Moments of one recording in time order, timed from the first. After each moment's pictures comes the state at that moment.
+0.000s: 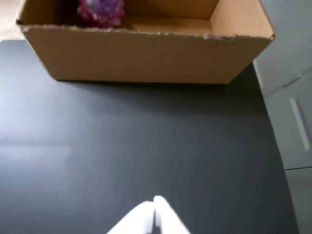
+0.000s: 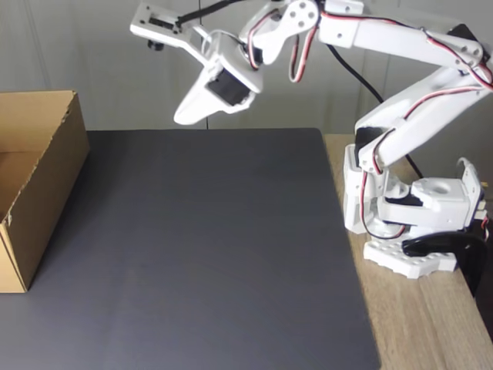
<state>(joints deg) 16.9 135.0 127.8 43.3 189.9</state>
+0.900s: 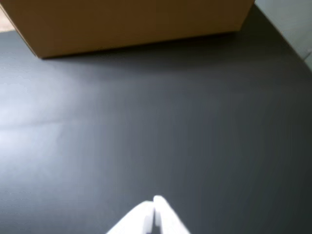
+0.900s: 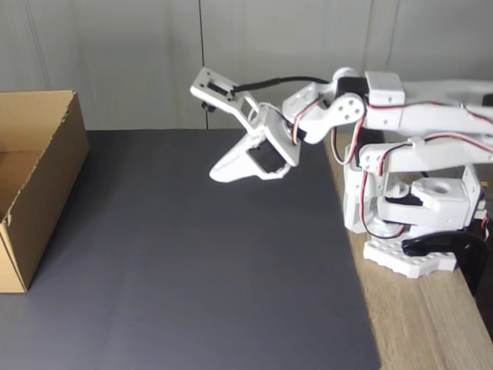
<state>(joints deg) 16.8 174.6 176.0 28.8 179.3</state>
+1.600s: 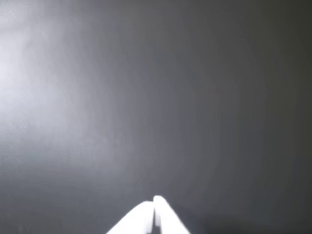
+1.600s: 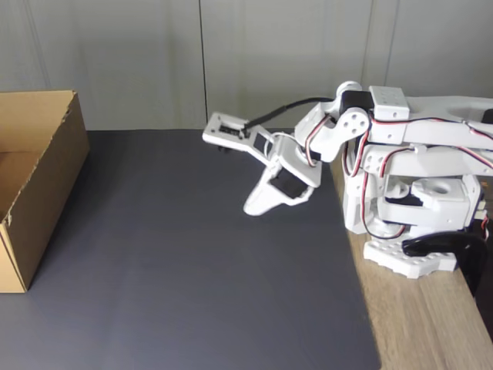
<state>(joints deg) 14.6 179.0 180.5 47.3 176.7</state>
